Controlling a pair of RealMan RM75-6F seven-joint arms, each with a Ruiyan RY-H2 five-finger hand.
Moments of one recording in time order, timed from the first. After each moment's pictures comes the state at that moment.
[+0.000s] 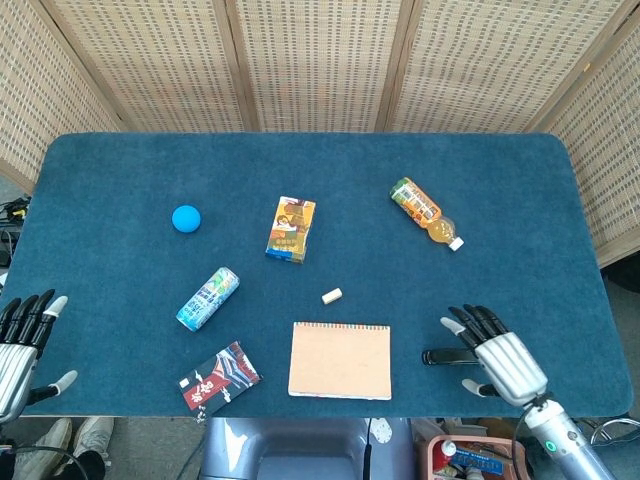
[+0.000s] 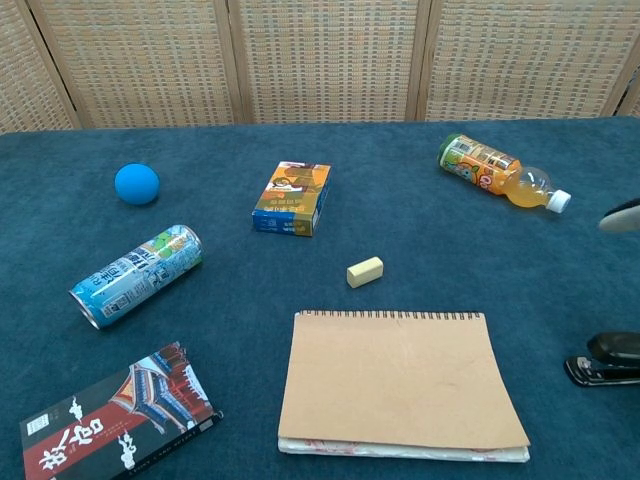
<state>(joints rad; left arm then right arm) -0.02 -1.06 0.03 -1.72 1.64 1.55 0.16 0.25 -1.21 -0.03 -1.56 -1.78 1.26 -0.04</state>
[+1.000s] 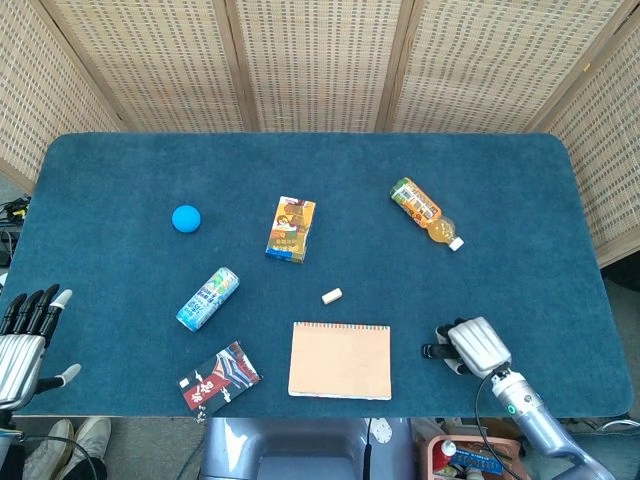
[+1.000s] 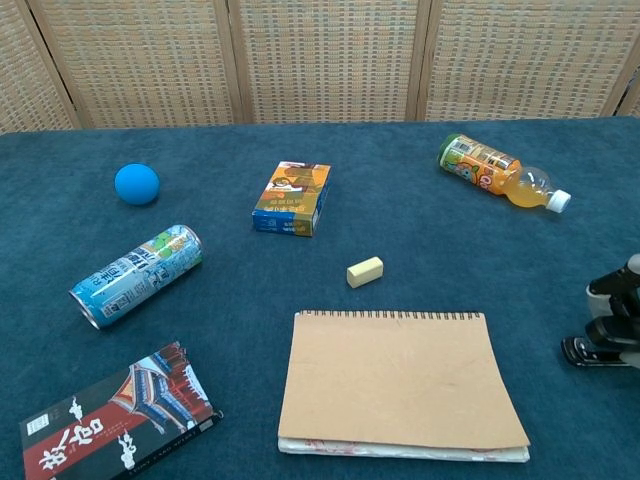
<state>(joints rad) -0.05 -1.08 0.00 -1.73 1.55 1.48 0.20 0.36 -1.40 -0.01 -1.33 -1.64 1.11 -0.09</state>
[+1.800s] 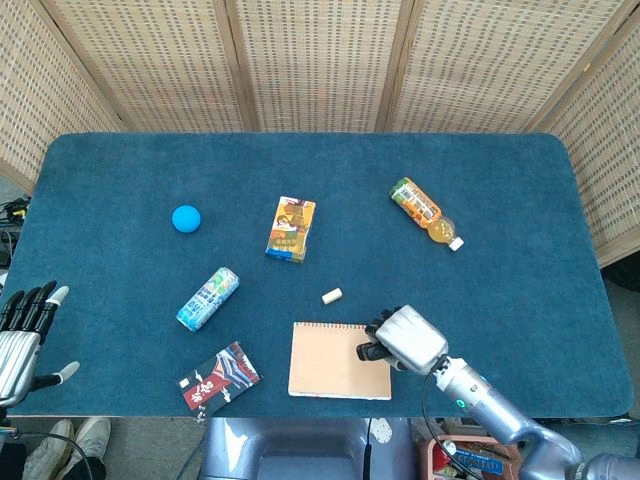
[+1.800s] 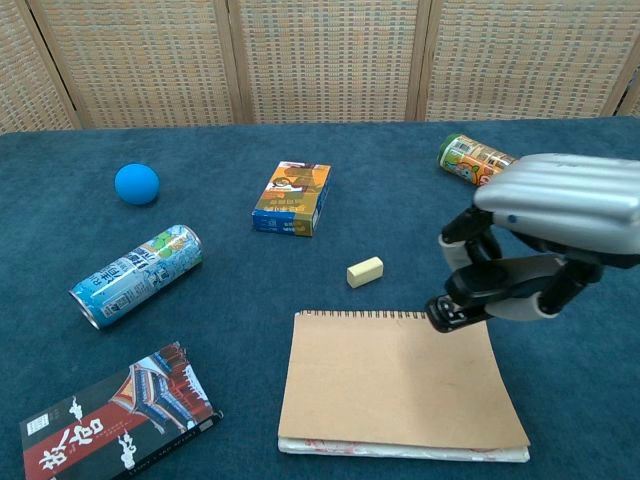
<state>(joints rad) -0.06 -1.05 0.00 -1.74 1.54 1.47 0.13 0.57 -1.29 0.11 -1.79 -1.58 0.90 -0.43</state>
